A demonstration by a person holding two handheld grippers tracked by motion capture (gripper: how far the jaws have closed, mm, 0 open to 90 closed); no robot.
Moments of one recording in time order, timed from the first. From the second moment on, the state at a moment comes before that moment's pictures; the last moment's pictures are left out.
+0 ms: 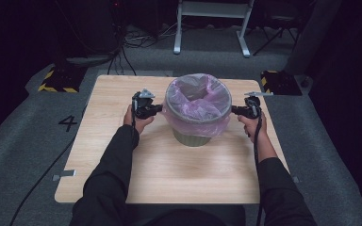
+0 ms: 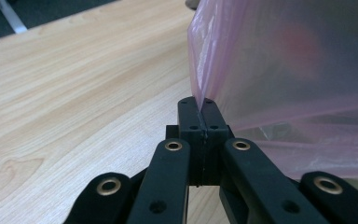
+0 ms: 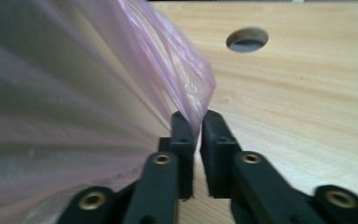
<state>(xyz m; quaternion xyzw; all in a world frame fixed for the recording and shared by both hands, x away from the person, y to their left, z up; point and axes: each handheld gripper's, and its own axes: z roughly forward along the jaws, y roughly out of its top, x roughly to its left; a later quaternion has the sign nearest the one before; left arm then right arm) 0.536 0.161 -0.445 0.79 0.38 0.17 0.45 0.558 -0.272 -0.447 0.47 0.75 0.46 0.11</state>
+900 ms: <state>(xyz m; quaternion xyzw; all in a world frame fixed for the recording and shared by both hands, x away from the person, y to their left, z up) 0.451 0.132 -0.418 0.83 0.22 0.21 0.48 0.445 -0.247 -0.405 0.19 0.84 0.45 0.22</state>
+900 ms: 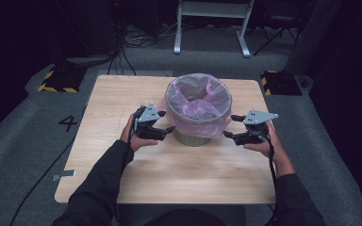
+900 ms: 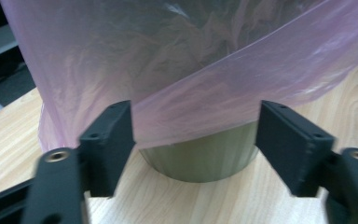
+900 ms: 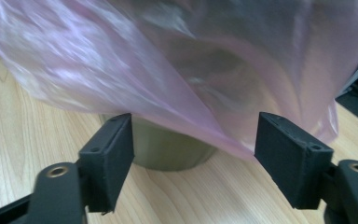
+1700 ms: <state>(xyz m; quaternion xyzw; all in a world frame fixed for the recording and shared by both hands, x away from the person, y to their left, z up) 0.454 0.136 -0.452 0.86 0.20 0.17 0.43 0.452 -0.233 -0.447 0.19 0.88 0.41 0.18</state>
